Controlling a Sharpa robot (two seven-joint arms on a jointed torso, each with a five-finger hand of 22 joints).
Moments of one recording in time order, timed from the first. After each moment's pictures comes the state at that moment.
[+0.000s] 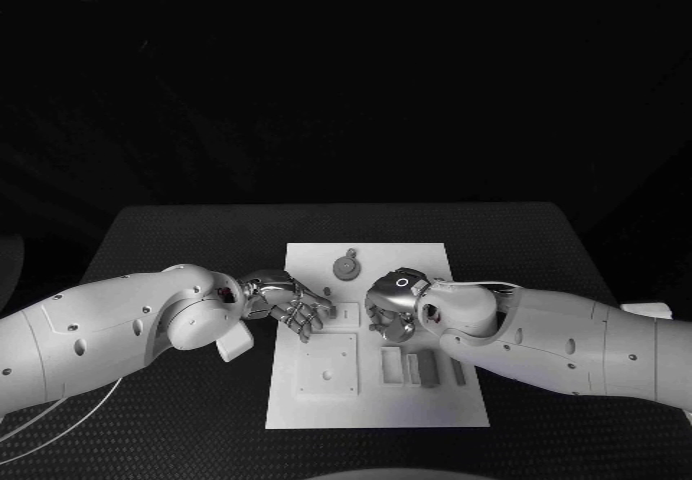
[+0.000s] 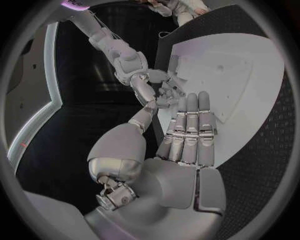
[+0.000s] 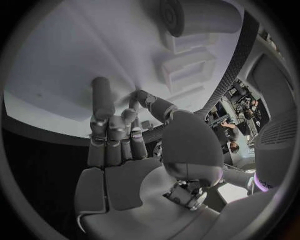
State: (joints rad) left arm 1.18 -0.82 -0.13 1.45 -0.42 0.12 -0.14; left_hand 0.91 0.07 0.33 -0.29 0.05 0.81 0.20 0.30 0.46 1.17 0.12 0.07 0.29 1.04 0.07 0.39 0.72 0.06 1.06 -0.03 0.15 0.91; right arm 1.14 -0.60 -0.23 1.39 -1.89 -0.19 -0.15; right_hand 1.07 -0.19 0.74 -0.18 0.07 1.08 0.08 0.31 0.66 1.03 -0.03 1.12 0.85 1.17 -0.12 1.37 0.89 0.25 1.05 -0.04 1.19 1.31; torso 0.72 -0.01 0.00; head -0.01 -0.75
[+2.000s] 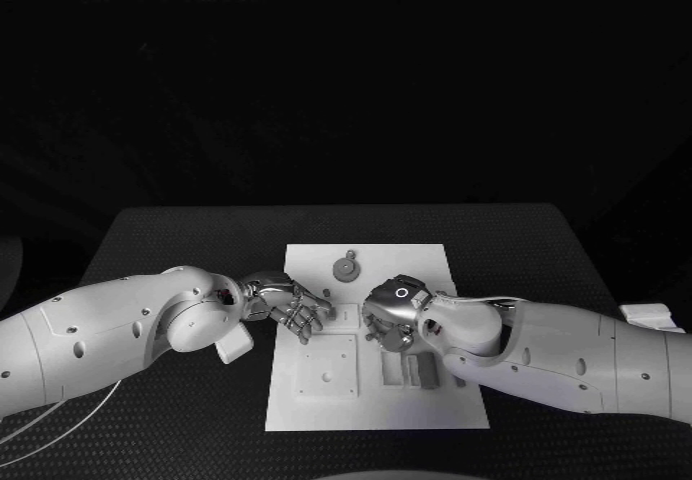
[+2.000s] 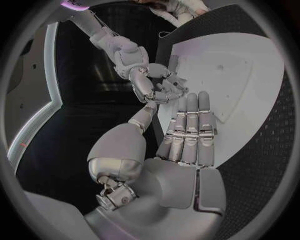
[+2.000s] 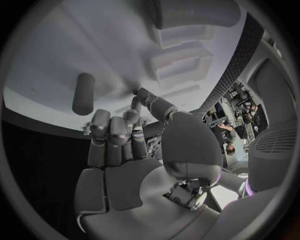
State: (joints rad) left arm 1.18 -0.82 -0.13 1.45 -0.42 0.11 -0.14; left_hand 0.91 0.06 0.33 -0.29 0.05 0.81 0.20 0.30 0.45 1.17 0.12 0.07 0.29 1.04 0.07 0.39 0.72 0.06 1.06 -0.03 0.15 0.91; right arm 1.12 -0.64 -0.23 1.47 -1.96 -0.27 -0.20; right_hand 1.07 -0.17 0.75 -0.29 0.07 1.15 0.05 0.32 0.67 1.12 -0.05 1.12 0.86 1.24 -0.14 1.39 0.92 0.25 1.09 -0.06 1.23 1.31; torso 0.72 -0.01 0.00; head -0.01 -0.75
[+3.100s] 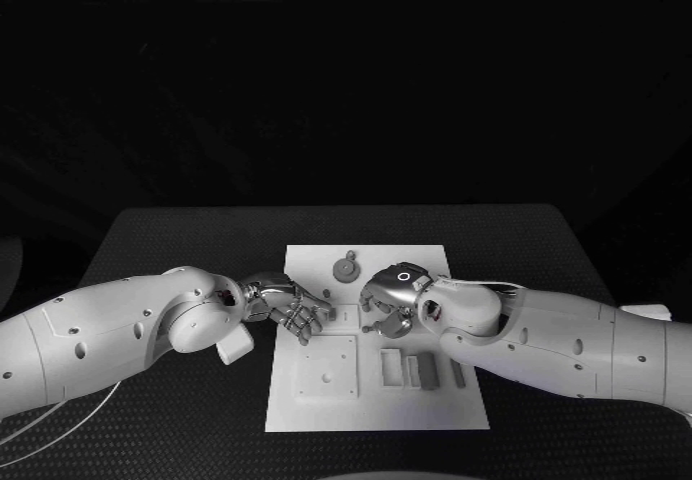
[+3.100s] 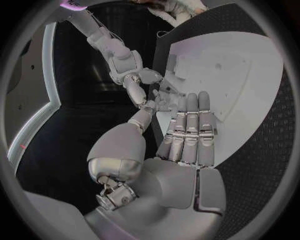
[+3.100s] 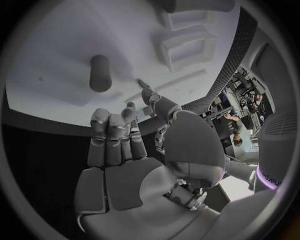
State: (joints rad) left arm 1.18 -0.82 -0.13 1.45 -0.43 0.10 -0.16; left_hand 0.91 0.06 0.33 -0.28 0.05 0.81 0.20 0.30 0.45 1.17 0.12 0.07 0.29 1.04 0.07 0.39 0.72 0.05 1.06 -0.03 0.15 0.91; right arm 1.14 -0.62 -0.20 1.42 -1.86 -0.23 -0.19; right_hand 1.02 -0.27 0.76 -0.22 0.07 0.93 0.12 0.17 0.60 1.00 0.04 1.08 0.86 1.15 -0.07 1.33 0.92 0.23 1.03 -0.04 1.16 1.30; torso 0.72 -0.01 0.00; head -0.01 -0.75
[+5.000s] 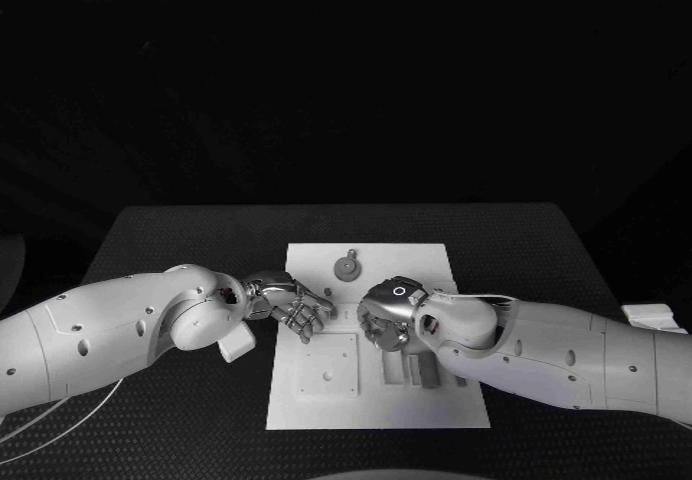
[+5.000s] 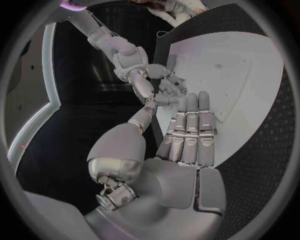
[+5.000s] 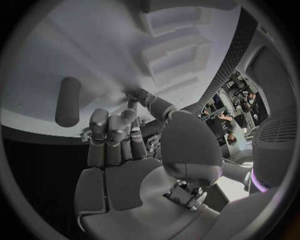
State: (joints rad) left arm 1.18 -0.82 -0.13 1.45 -0.43 0.10 -0.16; left_hand 0.91 0.06 0.33 -0.28 0.05 0.81 0.20 0.30 0.45 1.17 0.12 0.07 0.29 1.05 0.07 0.38 0.73 0.06 1.06 -0.03 0.15 0.91; right arm 1.11 -0.61 -0.22 1.43 -1.86 -0.27 -0.15; right_hand 1.10 -0.15 0.74 -0.23 0.06 1.08 0.08 0.30 0.63 1.07 -0.03 1.11 0.86 1.20 -0.12 1.35 0.94 0.23 1.06 -0.05 1.19 1.31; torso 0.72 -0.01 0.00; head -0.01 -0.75
